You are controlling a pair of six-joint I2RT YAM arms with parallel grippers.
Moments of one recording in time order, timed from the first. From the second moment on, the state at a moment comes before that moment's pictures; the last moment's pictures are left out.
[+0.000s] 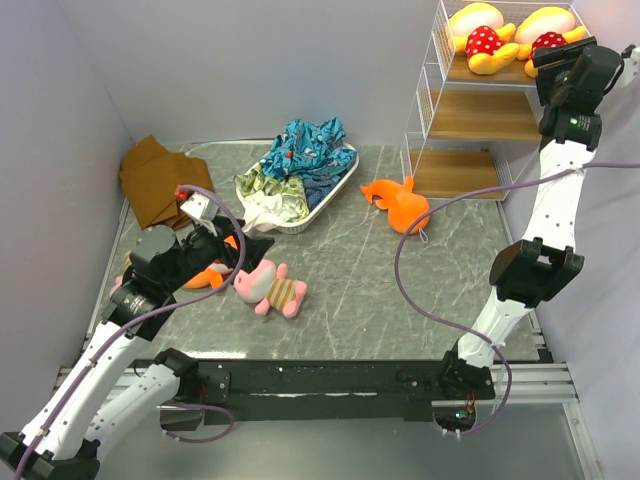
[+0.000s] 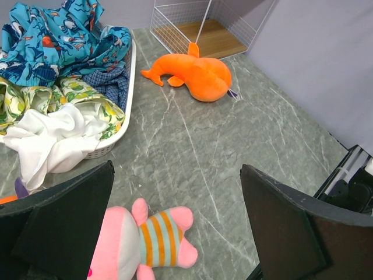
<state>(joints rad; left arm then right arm) -0.46 0.69 0.82 -0.21 0.27 -0.27 -0.35 1.91 2.26 -0.40 -0.02 0.98</state>
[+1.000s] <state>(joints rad) -0.47 0.74 0.82 -0.26 -0.15 -0.39 0.25 1.05 1.18 -0.35 0.08 0.72</state>
